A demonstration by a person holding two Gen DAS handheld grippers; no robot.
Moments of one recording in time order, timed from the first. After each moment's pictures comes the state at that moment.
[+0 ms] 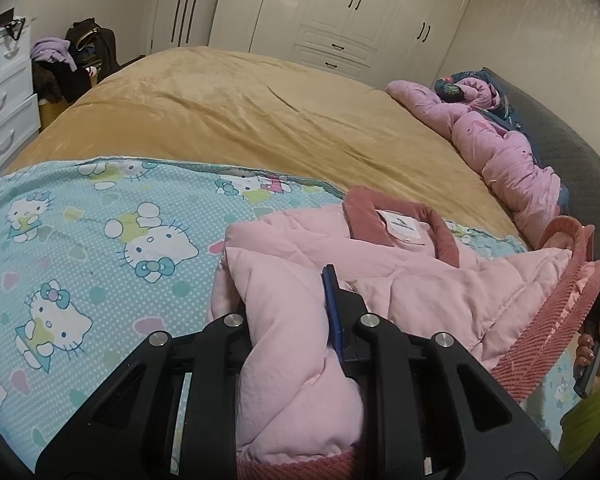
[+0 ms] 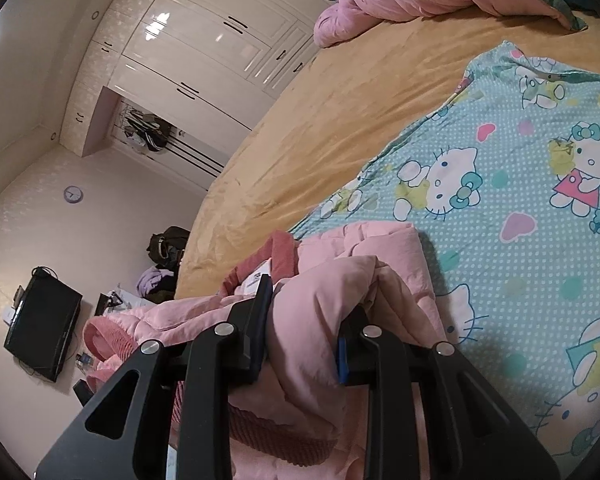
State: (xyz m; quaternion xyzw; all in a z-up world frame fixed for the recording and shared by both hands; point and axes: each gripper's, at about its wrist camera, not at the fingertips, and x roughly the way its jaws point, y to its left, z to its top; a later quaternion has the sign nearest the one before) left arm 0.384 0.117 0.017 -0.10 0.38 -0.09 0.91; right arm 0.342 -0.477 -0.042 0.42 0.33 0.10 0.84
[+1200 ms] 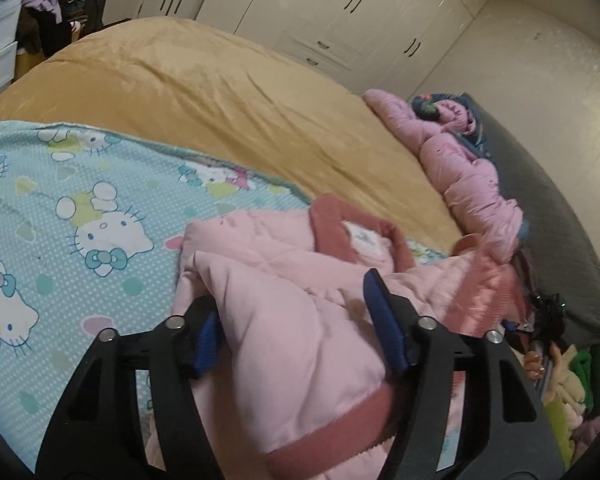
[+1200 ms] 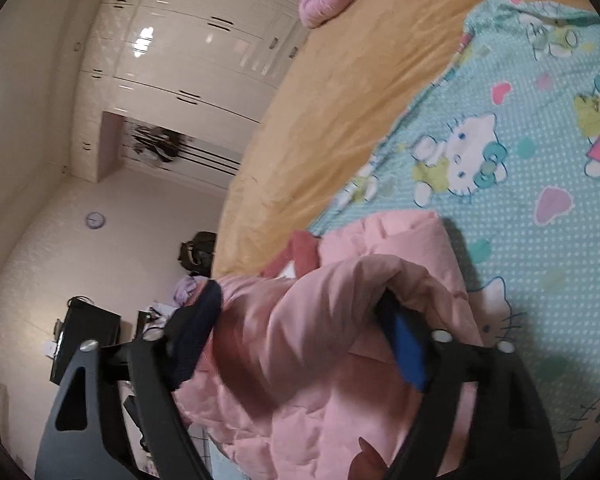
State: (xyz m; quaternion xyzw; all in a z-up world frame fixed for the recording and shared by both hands) left arm 0.405 0.133 0.015 -0.21 0.38 -0.17 0.88; right arm 0.368 -0.498 -0.053 0.50 0.33 0.14 0.79
